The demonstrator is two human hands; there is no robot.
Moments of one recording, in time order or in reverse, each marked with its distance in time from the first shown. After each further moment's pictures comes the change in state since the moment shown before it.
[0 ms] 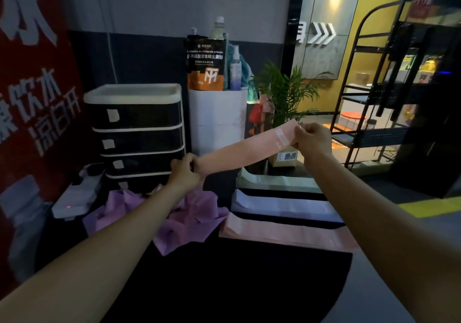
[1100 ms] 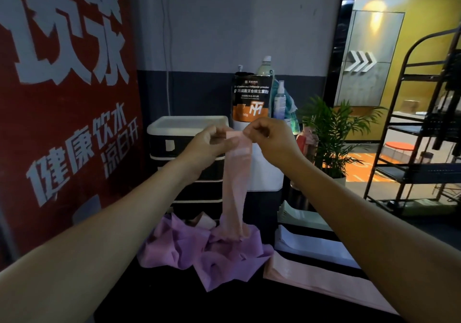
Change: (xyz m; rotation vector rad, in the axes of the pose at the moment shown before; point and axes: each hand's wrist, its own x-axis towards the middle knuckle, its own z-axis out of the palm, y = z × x) left_hand 0.004 0.067 -0.127 -0.489 -0.093 0.256; right_hand -0.064 -0.085 0.125 -0.173 -0.515 -0.665
